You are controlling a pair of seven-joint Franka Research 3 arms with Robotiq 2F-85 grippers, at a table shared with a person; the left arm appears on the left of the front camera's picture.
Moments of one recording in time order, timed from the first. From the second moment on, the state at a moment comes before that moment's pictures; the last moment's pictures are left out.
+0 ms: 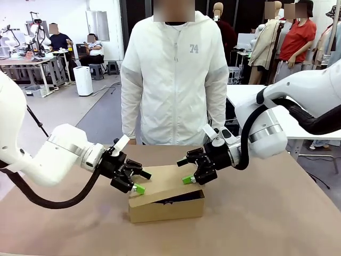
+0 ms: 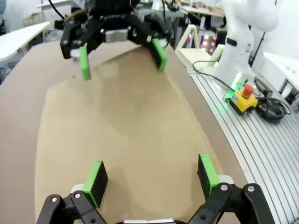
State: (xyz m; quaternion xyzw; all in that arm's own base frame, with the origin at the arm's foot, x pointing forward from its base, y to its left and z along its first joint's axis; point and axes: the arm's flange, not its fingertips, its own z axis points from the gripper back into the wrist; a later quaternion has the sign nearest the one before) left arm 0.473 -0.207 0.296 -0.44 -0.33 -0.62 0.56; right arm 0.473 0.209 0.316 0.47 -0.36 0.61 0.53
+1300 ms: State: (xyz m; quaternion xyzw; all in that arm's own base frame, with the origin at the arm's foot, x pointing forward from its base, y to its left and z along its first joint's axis) left arm 0.473 -0.212 0.297 -0.42 -0.28 -0.64 0.57; right arm 0.478 0.205 0.278 0.43 -0.33 0.60 0.59
